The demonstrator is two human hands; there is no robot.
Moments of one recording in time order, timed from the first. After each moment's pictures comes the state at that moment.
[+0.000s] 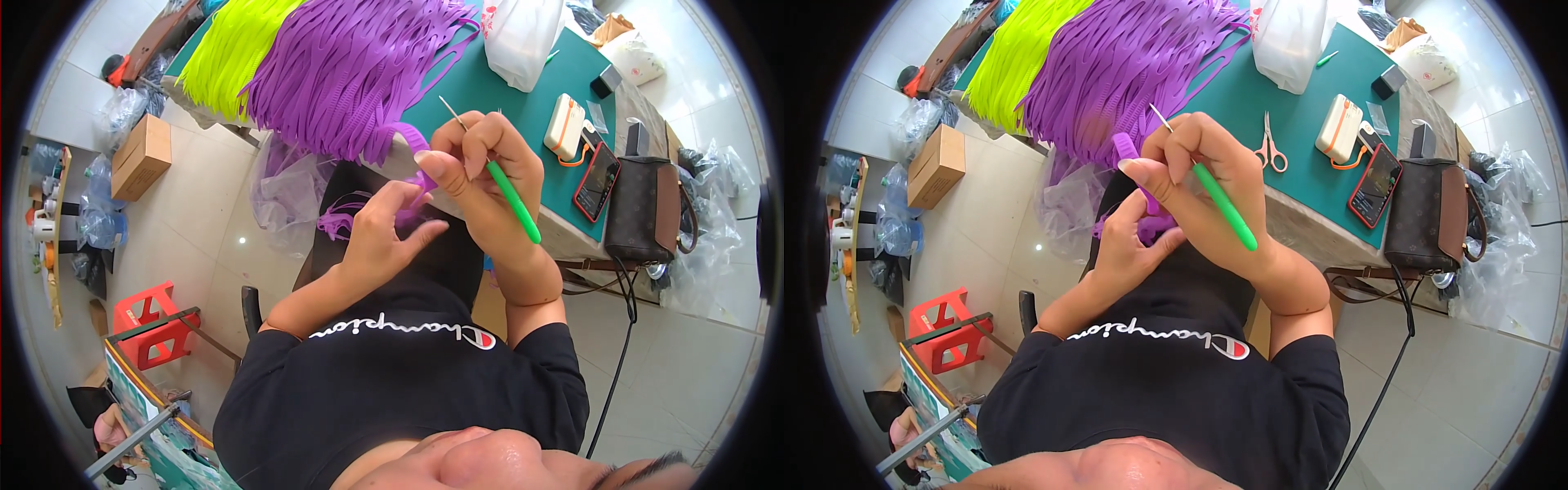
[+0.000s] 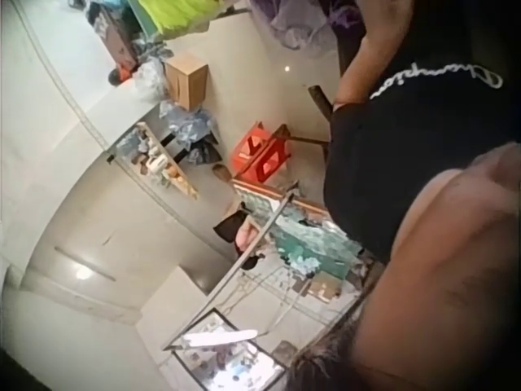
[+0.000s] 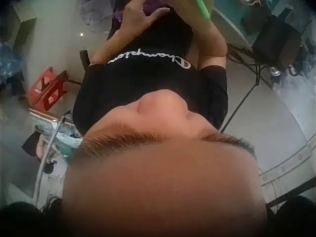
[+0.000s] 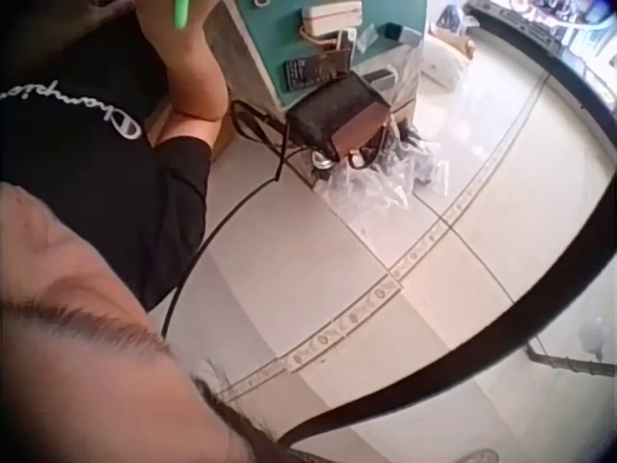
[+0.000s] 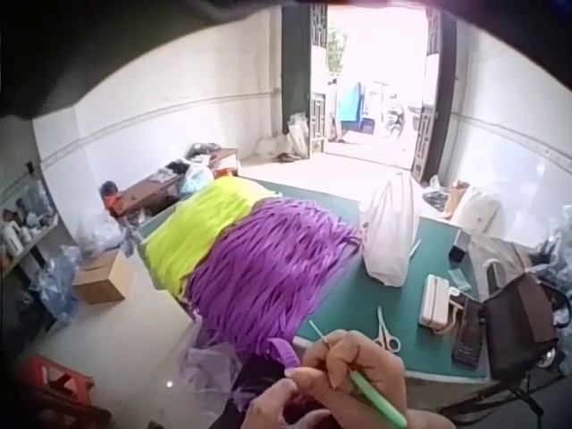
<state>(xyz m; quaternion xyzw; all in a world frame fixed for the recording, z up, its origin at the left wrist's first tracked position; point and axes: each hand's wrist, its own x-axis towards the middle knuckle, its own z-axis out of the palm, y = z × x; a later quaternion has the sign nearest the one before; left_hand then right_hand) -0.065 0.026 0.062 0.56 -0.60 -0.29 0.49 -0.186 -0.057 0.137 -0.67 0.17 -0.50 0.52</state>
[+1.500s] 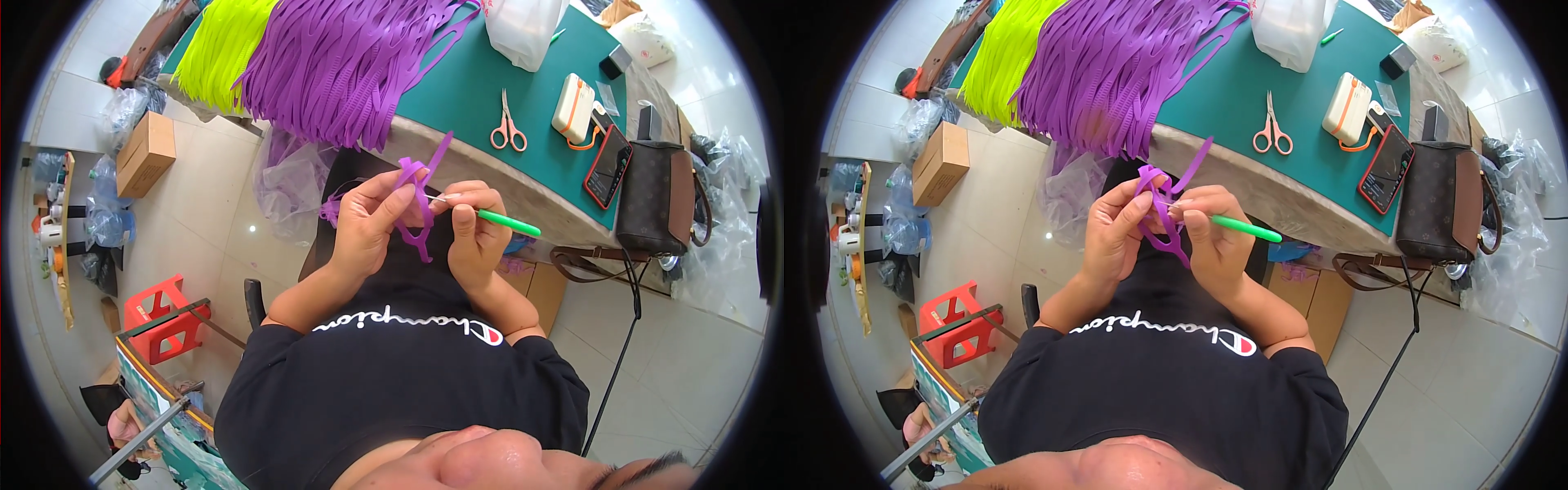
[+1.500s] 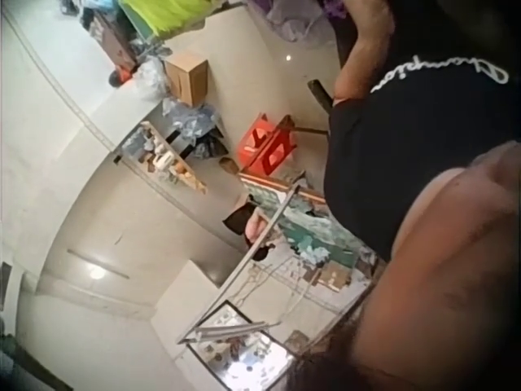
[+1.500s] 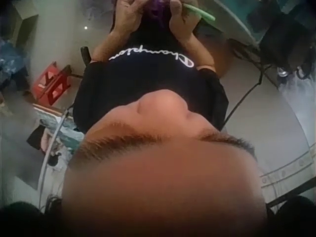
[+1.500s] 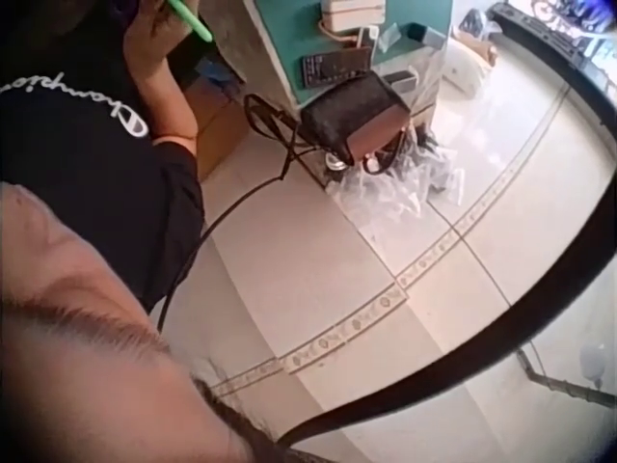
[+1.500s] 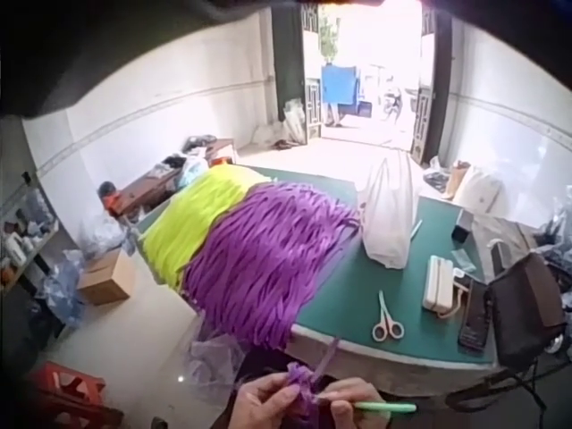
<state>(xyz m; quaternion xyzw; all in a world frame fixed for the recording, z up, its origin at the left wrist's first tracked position) -0.064 0.029 0.047 0.37 -0.26 -0.63 0.64 -0.202 -0.006 0.033 -0.59 0.23 -0.61 0.49</state>
